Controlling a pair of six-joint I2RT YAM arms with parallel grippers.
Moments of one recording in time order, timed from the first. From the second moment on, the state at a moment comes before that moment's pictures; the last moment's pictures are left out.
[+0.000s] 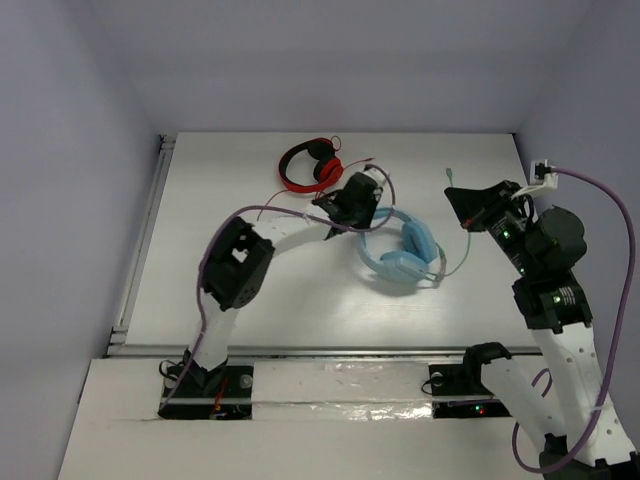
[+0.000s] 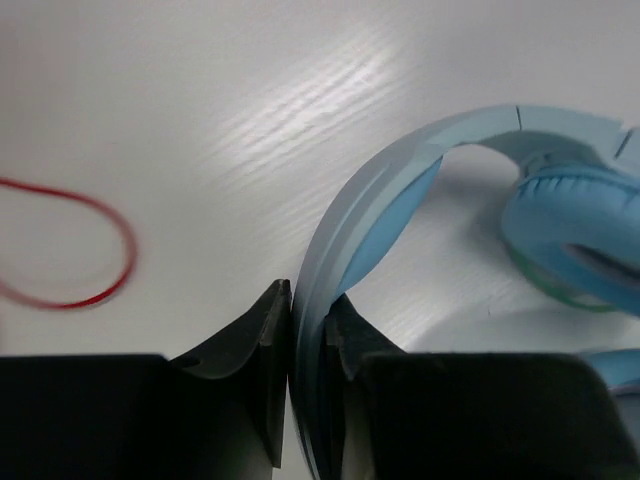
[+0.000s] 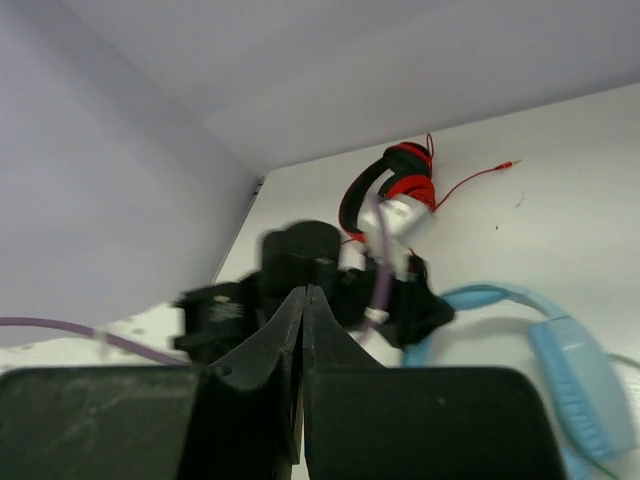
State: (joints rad) left arm -0.83 2.15 1.58 -0.13 -0.11 -0.25; right arm 0.17 0.68 0.98 -0.25 -0.24 0.63
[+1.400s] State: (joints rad) left arm -0.44 1.46 1.97 -0.64 0.41 -0.37; right arm 0.17 0.88 0.63 0.38 -0.68 0.53
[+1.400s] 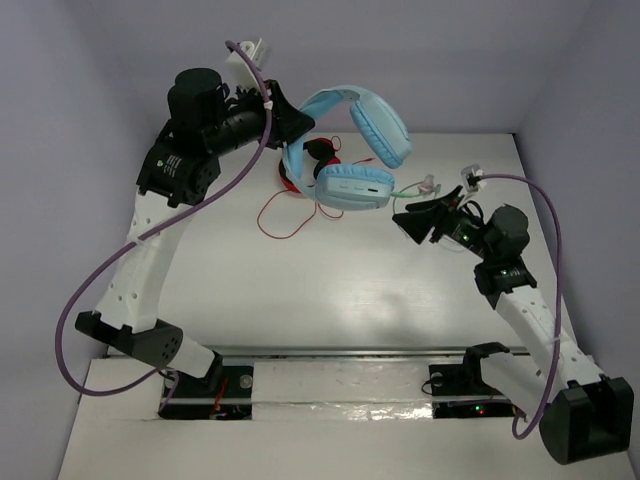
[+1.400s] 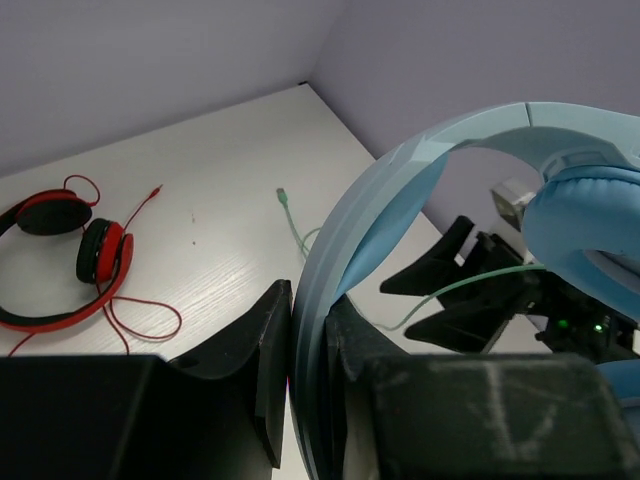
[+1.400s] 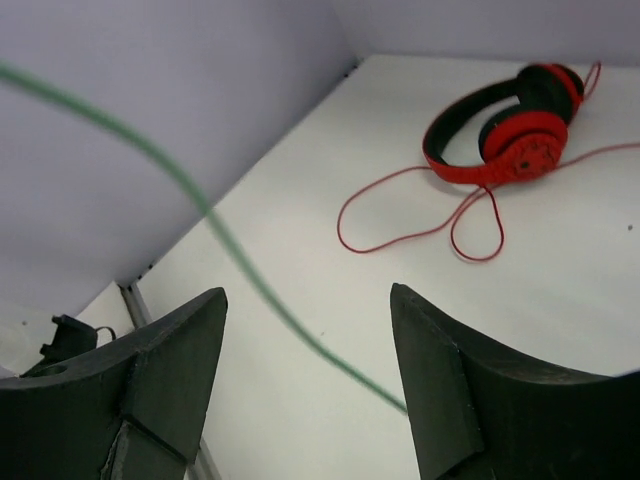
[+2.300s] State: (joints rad) left arm -0.42 1.46 2.11 -0.60 0.49 -0.43; right arm 0.17 0.81 0.47 0.55 -0.63 0.63
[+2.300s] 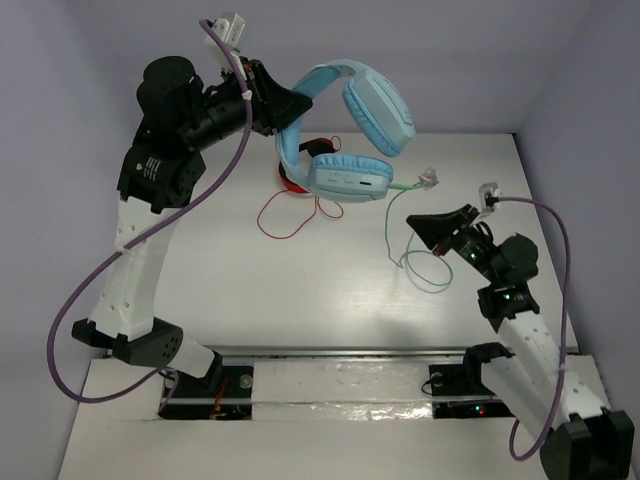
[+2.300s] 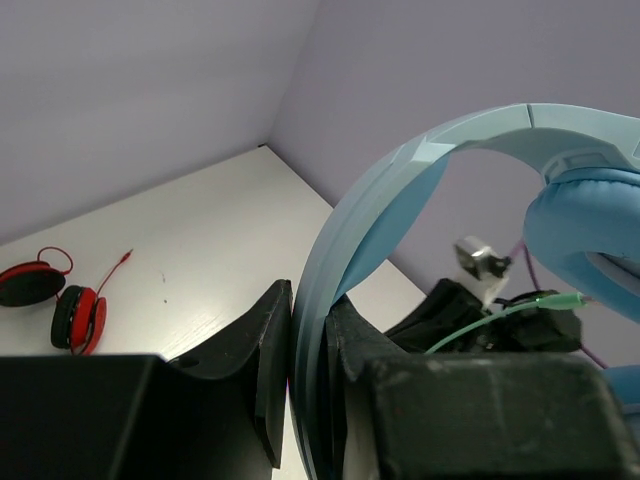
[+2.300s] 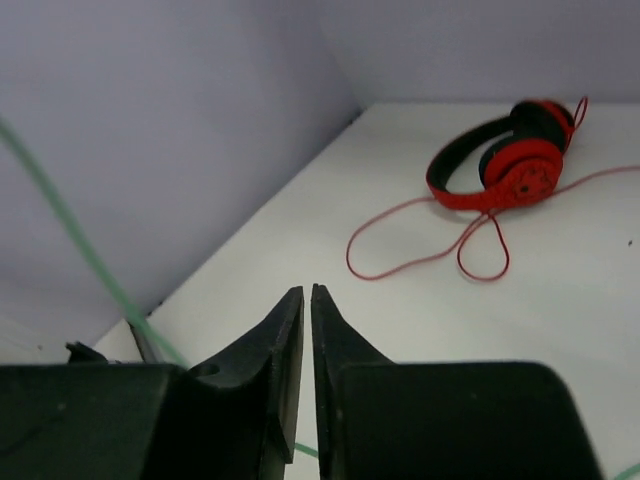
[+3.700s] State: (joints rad) left arm -0.40 1.35 1.68 -0.39 0.16 -0.48; right arm 0.46 0.96 0.49 0.44 -0.41 0.66
